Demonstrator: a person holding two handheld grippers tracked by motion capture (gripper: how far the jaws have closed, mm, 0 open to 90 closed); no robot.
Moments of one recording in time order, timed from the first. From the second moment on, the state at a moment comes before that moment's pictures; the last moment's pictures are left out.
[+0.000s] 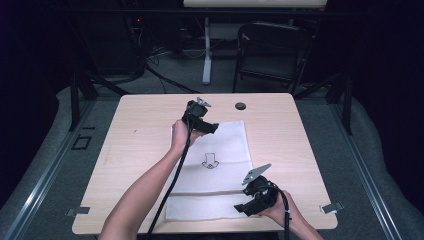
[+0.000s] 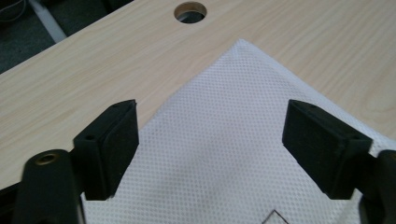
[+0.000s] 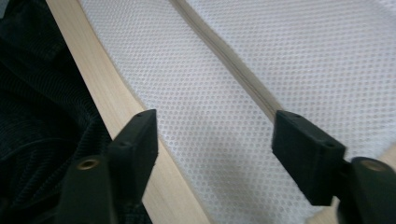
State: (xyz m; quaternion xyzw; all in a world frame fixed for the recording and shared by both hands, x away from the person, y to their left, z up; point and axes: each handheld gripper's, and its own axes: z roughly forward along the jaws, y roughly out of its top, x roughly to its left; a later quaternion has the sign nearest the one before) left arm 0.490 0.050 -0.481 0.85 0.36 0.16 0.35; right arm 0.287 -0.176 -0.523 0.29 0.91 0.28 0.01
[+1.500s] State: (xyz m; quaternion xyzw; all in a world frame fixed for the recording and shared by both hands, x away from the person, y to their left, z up) left arm 0.363 0.067 -0.495 0.88 0.26 0.09 0.40; right arm 0.305 -0.235 -0.507 0.38 0.88 0.29 0.07
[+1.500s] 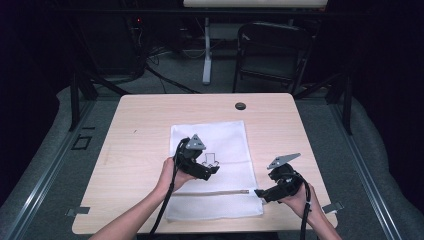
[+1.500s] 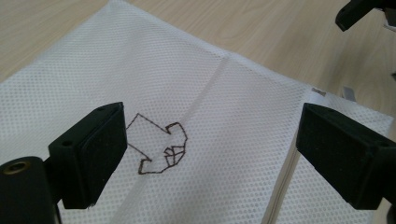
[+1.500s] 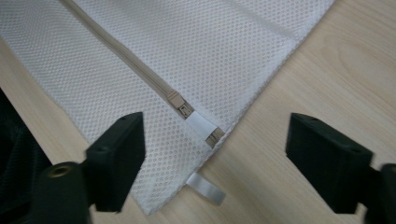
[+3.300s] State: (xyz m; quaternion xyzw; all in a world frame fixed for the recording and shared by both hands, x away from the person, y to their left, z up) left arm 0.342 -0.031 -0.569 0.93 0.11 -0.01 0.34; right arm 0.322 -0.213 -0.557 0.38 0.89 0.24 0.03
